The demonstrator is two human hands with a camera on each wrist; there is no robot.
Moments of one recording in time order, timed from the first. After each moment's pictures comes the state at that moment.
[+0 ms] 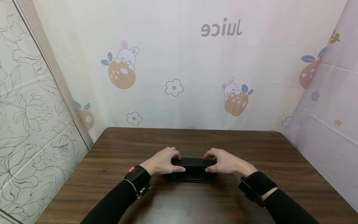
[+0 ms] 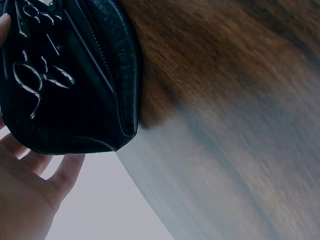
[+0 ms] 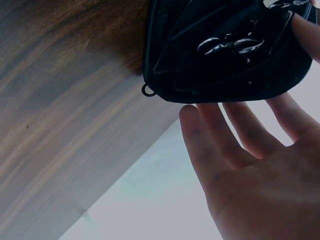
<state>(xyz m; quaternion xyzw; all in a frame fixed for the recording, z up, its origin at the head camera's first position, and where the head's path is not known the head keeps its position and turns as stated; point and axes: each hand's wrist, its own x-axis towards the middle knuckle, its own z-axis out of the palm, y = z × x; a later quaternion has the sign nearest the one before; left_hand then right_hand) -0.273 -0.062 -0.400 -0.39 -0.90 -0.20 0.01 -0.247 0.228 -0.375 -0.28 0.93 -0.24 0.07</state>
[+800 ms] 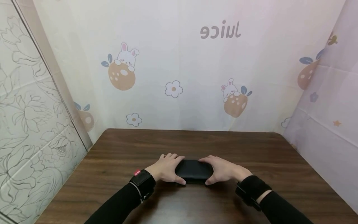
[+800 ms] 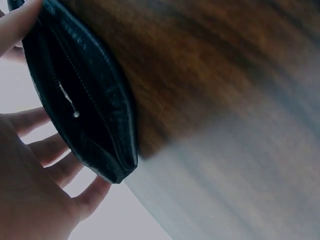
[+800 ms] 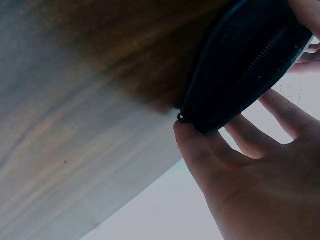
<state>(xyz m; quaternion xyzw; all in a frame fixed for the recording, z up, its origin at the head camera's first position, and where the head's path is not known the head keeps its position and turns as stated) -0.262 -0.044 -0.414 -0.35 -0.93 -0.06 -0.03 -0.245 0.224 -0.400 -0.27 0.94 -0.17 0.13</state>
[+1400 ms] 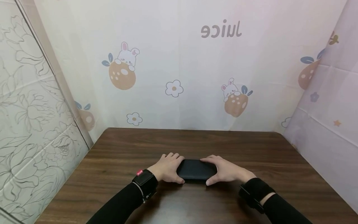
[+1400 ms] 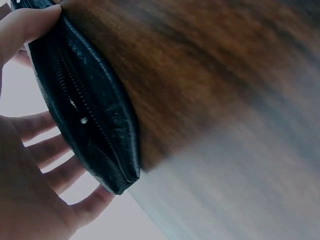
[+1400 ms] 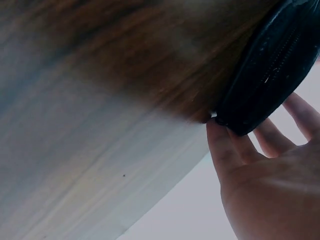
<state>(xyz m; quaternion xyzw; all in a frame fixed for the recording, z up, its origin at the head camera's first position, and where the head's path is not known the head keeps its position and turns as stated) -0.262 -0.038 -0.417 -0.36 -0.93 -0.02 0.00 -0.247 0.239 -0.415 -0.28 0.92 -0.25 0.11</state>
